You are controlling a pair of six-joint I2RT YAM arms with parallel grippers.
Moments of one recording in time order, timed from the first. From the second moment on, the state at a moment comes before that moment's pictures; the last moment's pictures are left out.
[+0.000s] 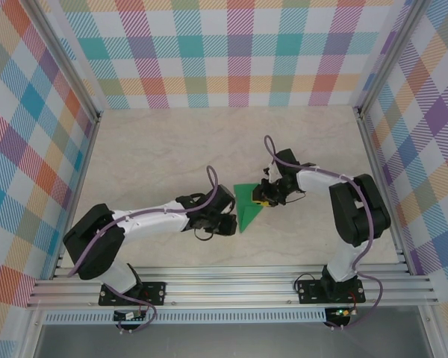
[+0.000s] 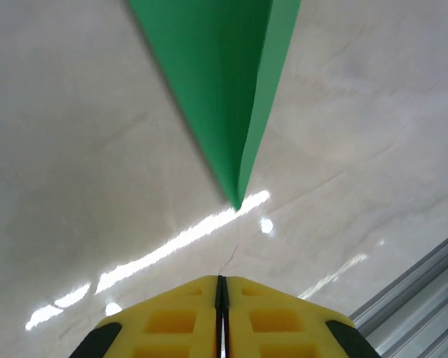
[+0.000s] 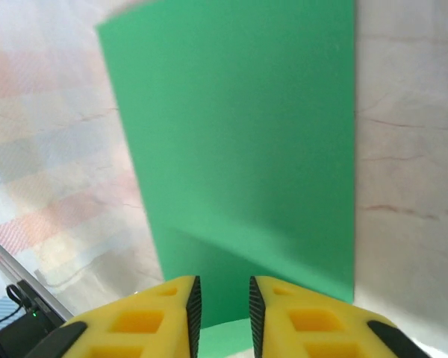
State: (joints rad) left arm -0.91 1.56 0.92 -0.39 0.17 -0.66; right arm 0.37 1.75 1.01 -0.49 -0.59 0.52
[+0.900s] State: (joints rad) left arm -0.88 1.85 1.17 -0.40 0.11 -0.65; right arm 0.32 1.69 0.90 -0.47 -0.61 0.53
